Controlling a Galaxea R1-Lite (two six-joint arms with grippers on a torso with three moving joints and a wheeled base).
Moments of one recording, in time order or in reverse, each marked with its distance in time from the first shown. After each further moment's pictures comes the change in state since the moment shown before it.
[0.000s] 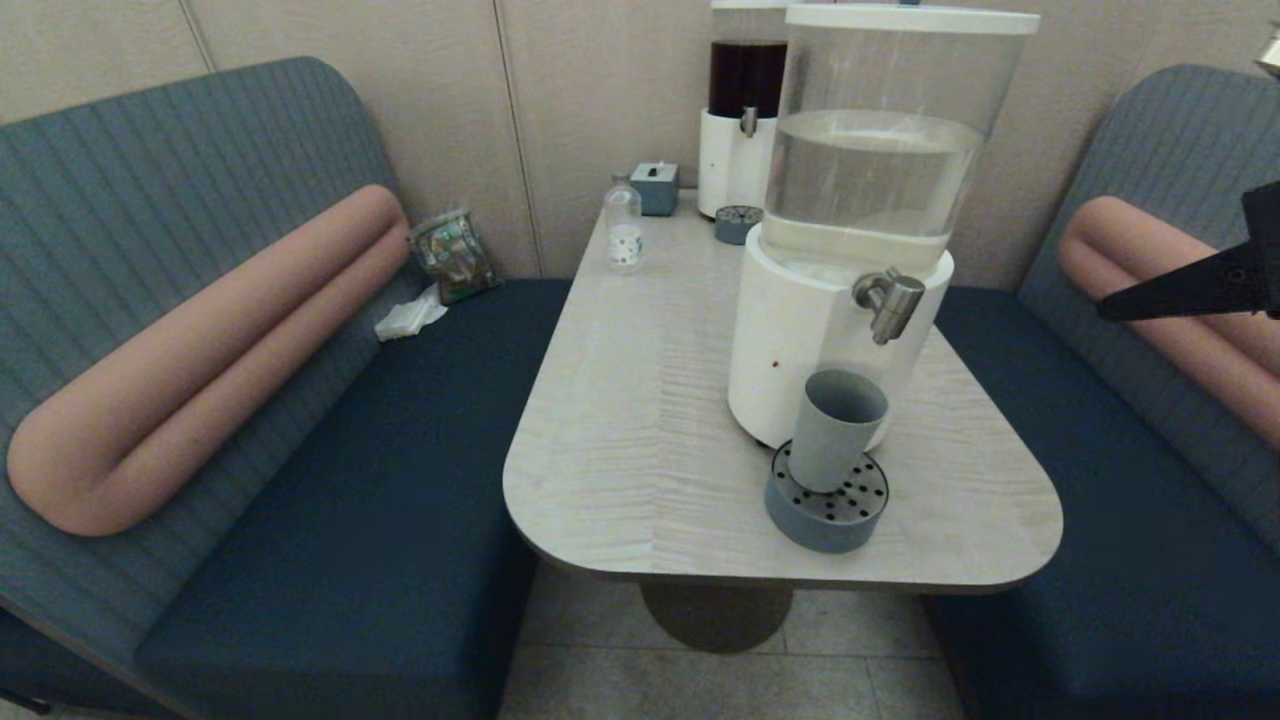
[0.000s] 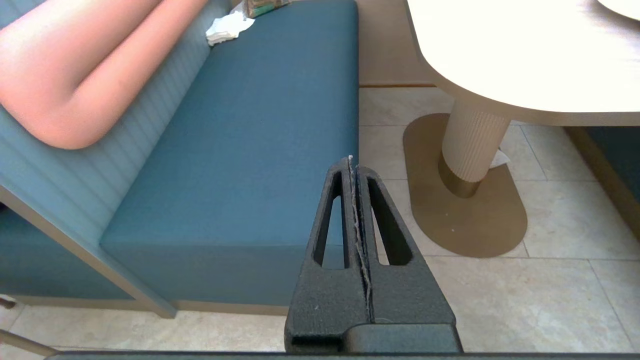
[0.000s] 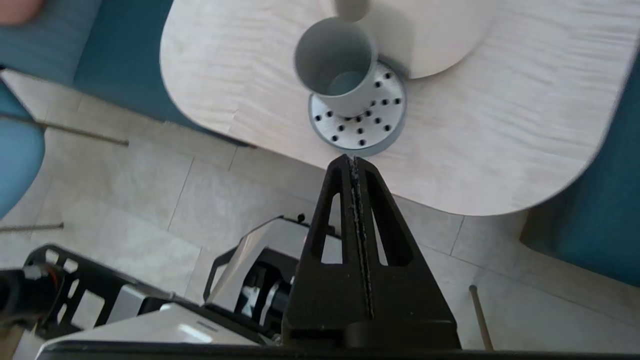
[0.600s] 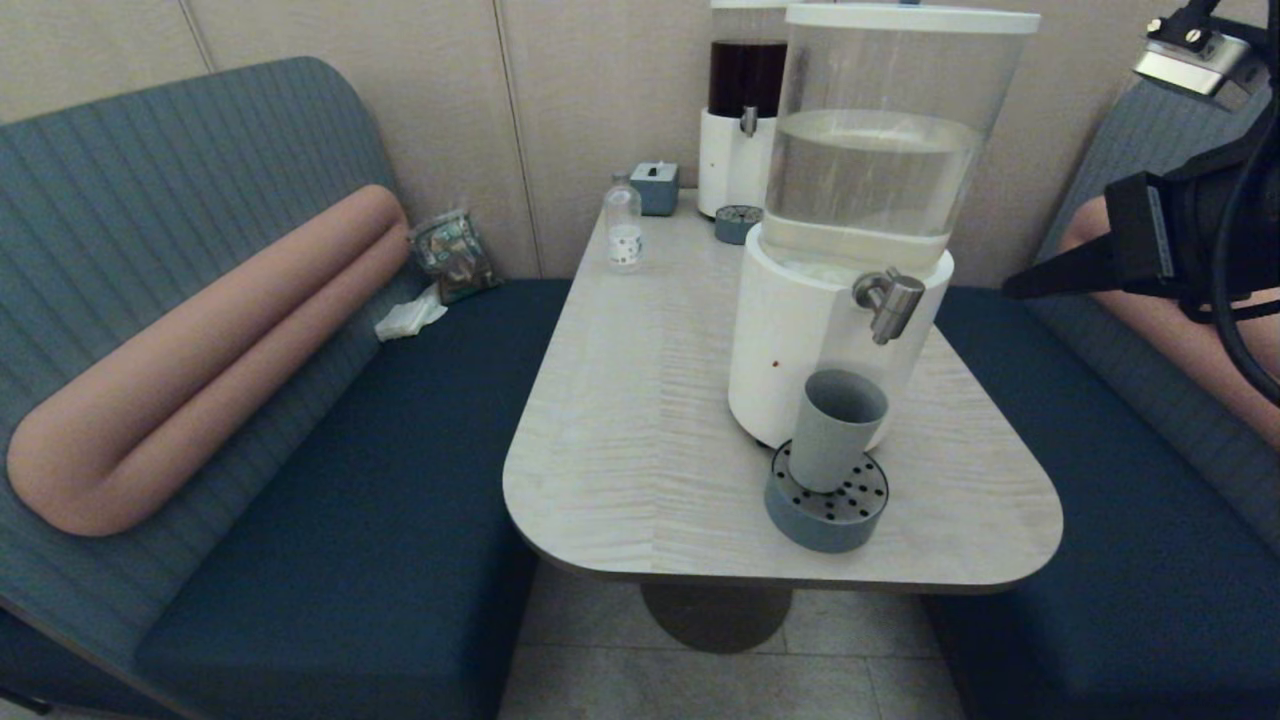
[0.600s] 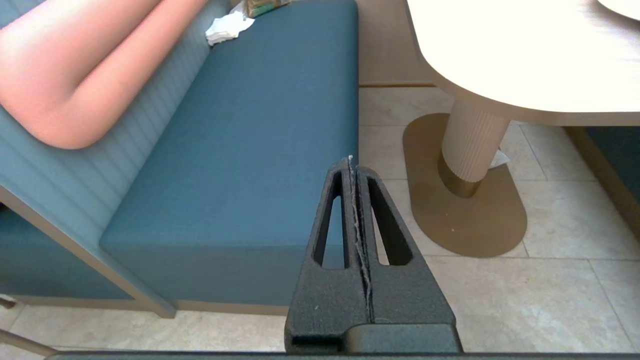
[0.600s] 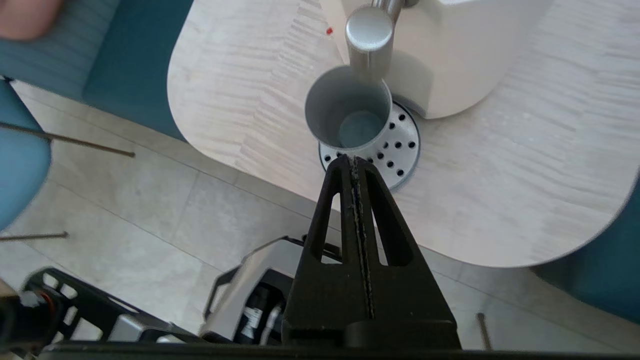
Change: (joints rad) left arm 0.000 0.000 0.000 0.000 0.000 0.000; right arm 0.028 0.123 -0.041 -0.112 -0.003 0.020
